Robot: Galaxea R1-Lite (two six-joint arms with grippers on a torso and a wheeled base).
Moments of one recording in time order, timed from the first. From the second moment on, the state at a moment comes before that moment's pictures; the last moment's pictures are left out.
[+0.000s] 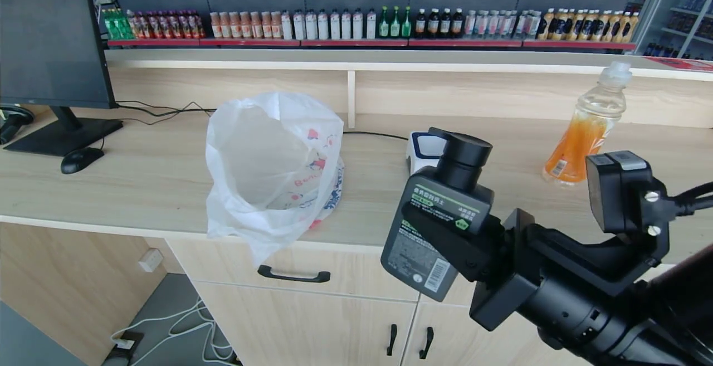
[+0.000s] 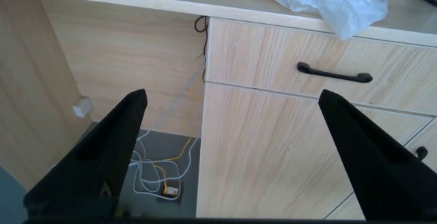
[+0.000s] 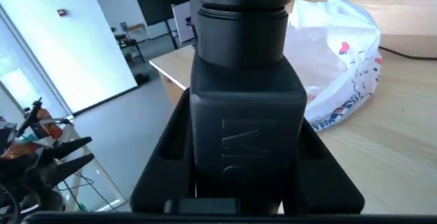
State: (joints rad) left arm 0.00 0.00 0.00 -0.01 0.00 -0.01; right arm 0.88 1.64 -0.39 -1.57 0.06 0.23
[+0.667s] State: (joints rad) left arm 0.00 0.00 0.00 -0.01 0.00 -0.01; right arm 1.12 1.57 -0.46 -1.57 0.07 0.57
